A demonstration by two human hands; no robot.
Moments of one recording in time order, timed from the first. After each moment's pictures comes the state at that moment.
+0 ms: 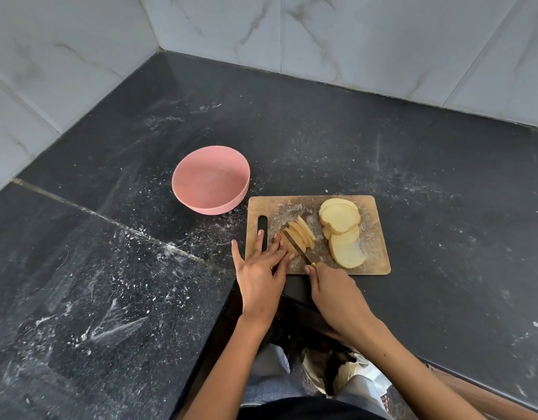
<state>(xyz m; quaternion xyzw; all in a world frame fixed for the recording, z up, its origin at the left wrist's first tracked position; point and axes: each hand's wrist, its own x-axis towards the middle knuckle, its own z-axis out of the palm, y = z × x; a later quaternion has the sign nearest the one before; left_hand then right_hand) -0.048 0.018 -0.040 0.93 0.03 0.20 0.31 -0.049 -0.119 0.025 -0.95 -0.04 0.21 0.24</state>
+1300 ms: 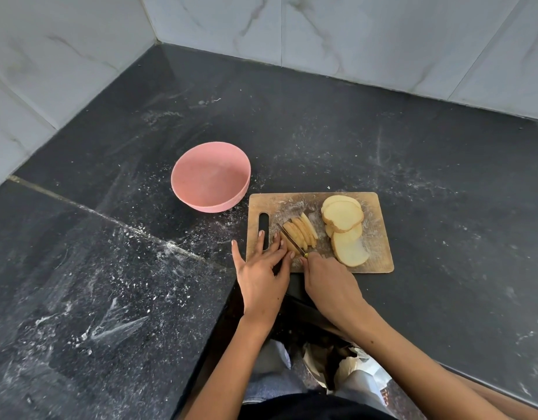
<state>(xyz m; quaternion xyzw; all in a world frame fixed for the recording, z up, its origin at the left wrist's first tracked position) -0.051 0.017 -0.036 0.93 0.05 0.18 0.30 -0.035 -0.104 0.021 -0.97 -0.09 0.16 0.16</state>
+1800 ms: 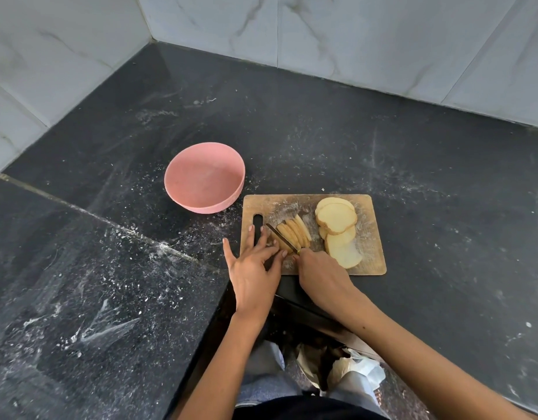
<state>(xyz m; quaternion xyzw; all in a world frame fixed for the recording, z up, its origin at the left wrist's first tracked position) -0.042 0.019 -0.034 0.93 0.07 0.19 0.31 -0.019 -0.102 0.026 -0.97 -0.12 0.19 0.13</state>
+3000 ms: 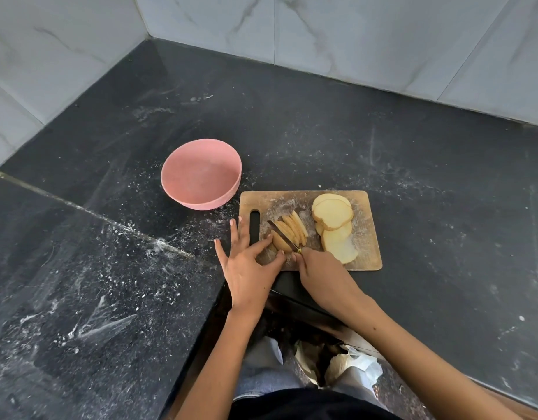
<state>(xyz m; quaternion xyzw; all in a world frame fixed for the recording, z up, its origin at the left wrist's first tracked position) -0.044 0.021 -0.027 0.92 0.13 0.13 0.34 -0.026 -0.116 0.028 -0.95 -0.11 0.19 0.22</state>
